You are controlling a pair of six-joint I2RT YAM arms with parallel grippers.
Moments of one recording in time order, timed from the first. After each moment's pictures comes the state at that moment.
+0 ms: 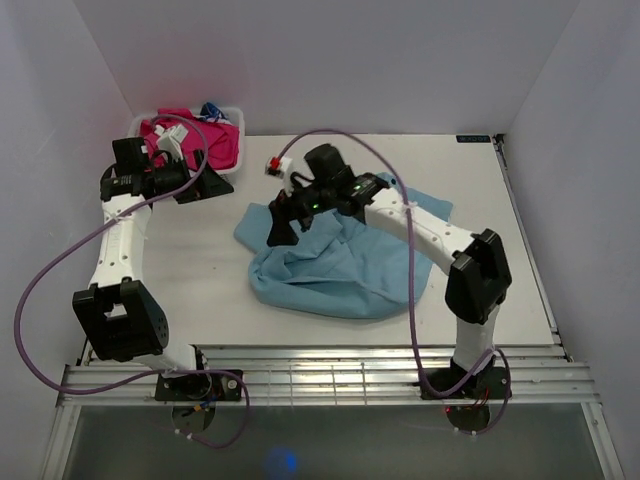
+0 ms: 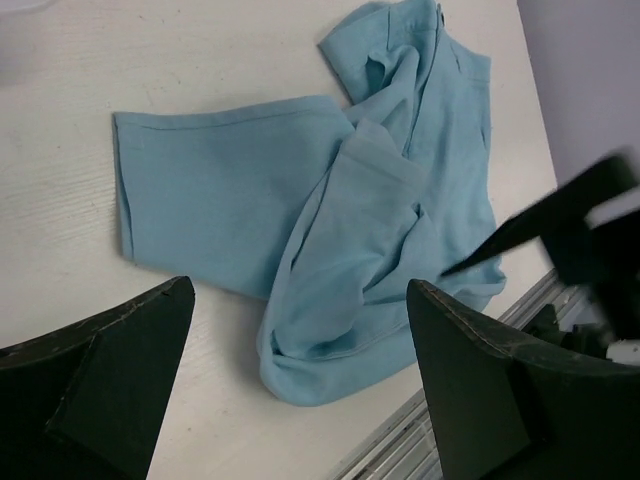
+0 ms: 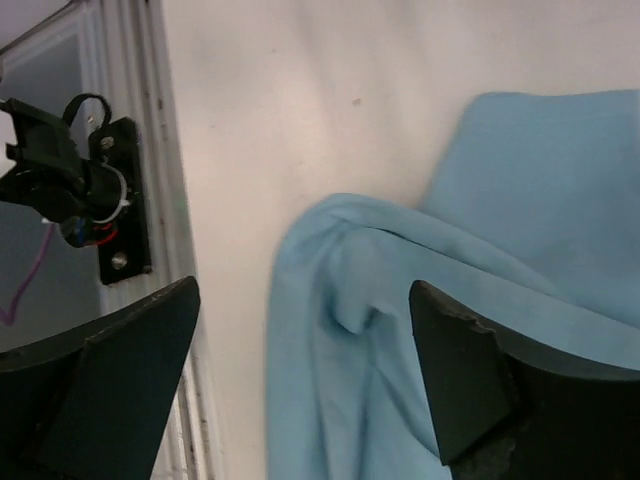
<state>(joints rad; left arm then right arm) 0.19 1.50 1.41 -0.66 0.83 -0.09 0.85 1.90 1.72 -0.44 -0.66 -0.04</state>
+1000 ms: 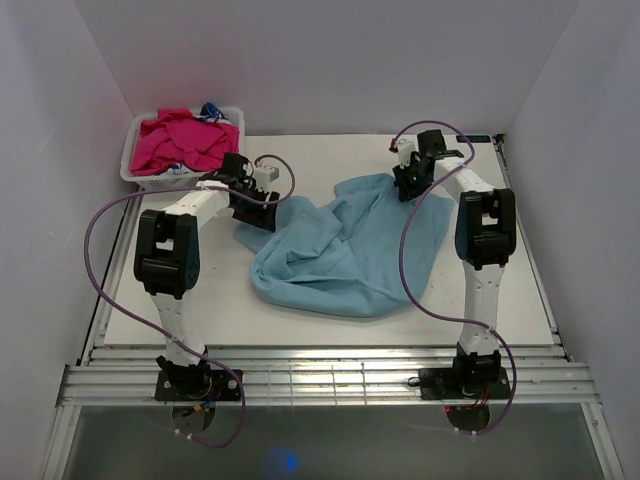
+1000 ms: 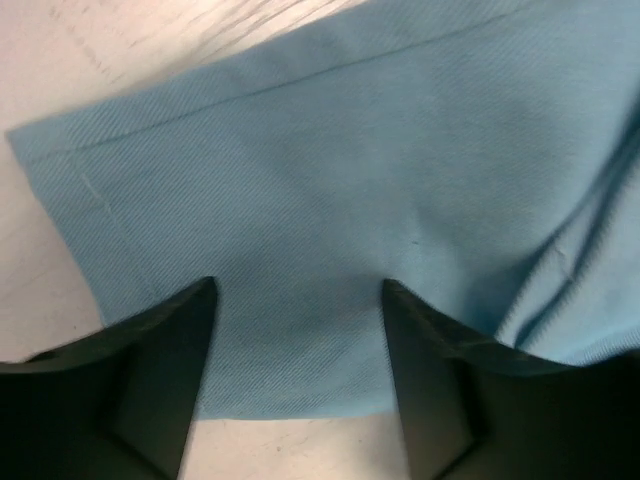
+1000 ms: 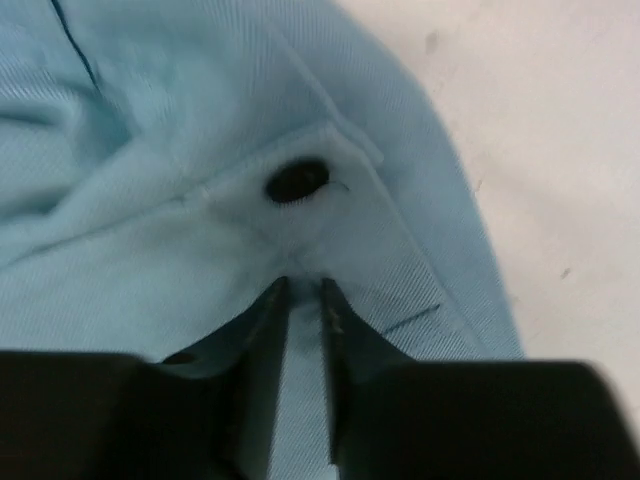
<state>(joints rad) -0.19 1.97 1.45 -0.57 0.35 0.22 0.14 2.29 1.88 -0.60 -0.27 -0.41</state>
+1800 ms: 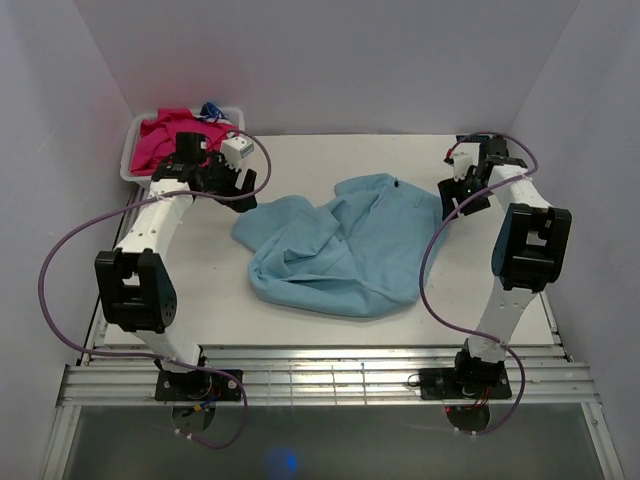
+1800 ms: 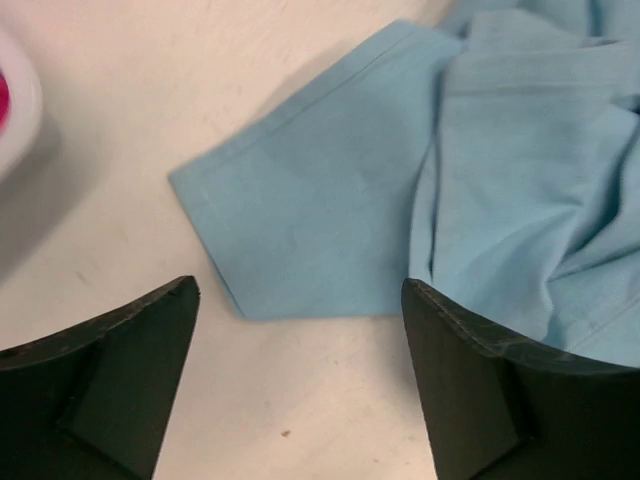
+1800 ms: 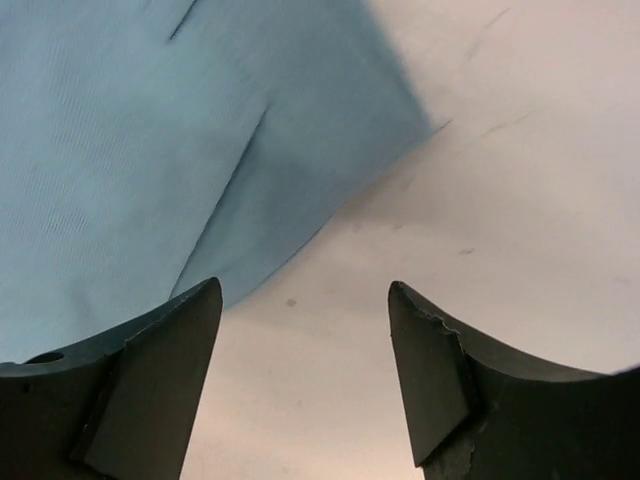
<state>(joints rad) -0.06 1.69 1.44 -0.64 0.49 0.43 -0.11 1.96 1.53 -0.79 -0.29 -0.50</state>
